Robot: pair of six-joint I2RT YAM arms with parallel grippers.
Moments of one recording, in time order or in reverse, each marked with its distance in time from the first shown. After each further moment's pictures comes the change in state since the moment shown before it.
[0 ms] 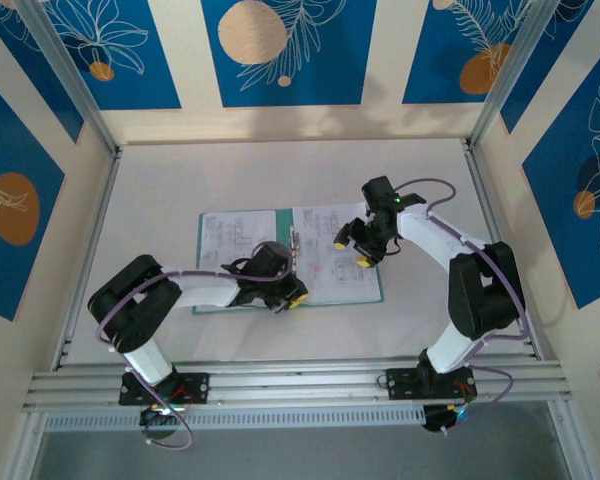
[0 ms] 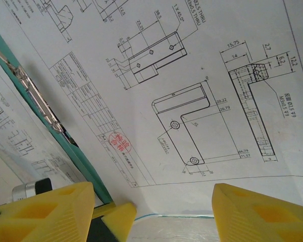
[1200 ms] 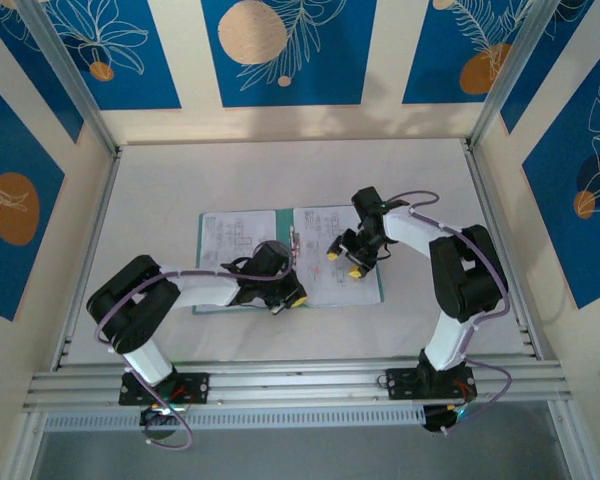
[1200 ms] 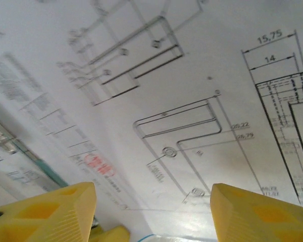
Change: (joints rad) left arm 0.000 -0.002 0.007 -0.011 0.027 0.029; right arm 0.026 0.127 -0.014 0.058 -0.051 0.044
